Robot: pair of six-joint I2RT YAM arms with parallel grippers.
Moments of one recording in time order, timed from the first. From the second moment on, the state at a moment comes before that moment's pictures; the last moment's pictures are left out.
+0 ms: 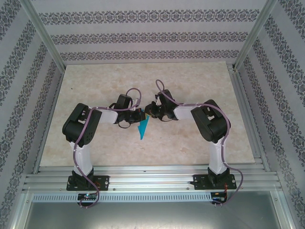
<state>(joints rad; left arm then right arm) -0.41 1.96 0.96 0.13 0.62 -0.63 0.55 2.06 1.14 0.16 -0.49 0.95</state>
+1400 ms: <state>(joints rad) -0.58 1.69 0.74 -0.02 0.39 -0.60 0.56 2.07 1.22 0.00 -0.42 0.82</state>
